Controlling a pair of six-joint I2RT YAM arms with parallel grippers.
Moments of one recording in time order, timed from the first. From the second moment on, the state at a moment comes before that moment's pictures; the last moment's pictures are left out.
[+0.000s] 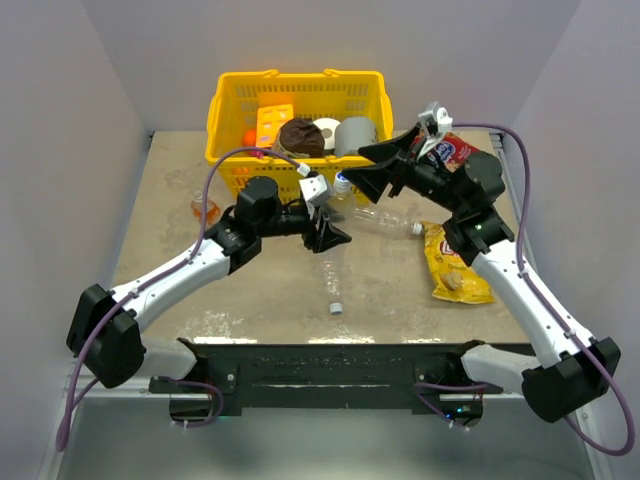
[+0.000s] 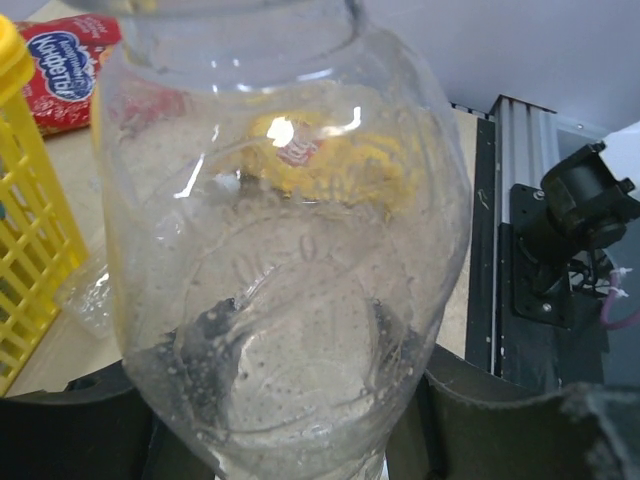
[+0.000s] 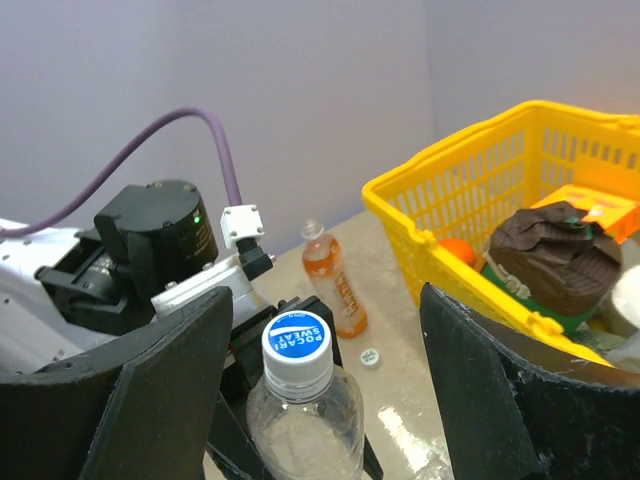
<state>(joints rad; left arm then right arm) -0.67 1.35 1.00 0.14 0.66 -0.01 0.41 1.17 1.15 0.27 -0.66 0.43</state>
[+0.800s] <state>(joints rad) -0.67 1.36 1.02 0.09 0.49 -0.01 0.53 1.23 1.26 0.02 -0.42 0.32</state>
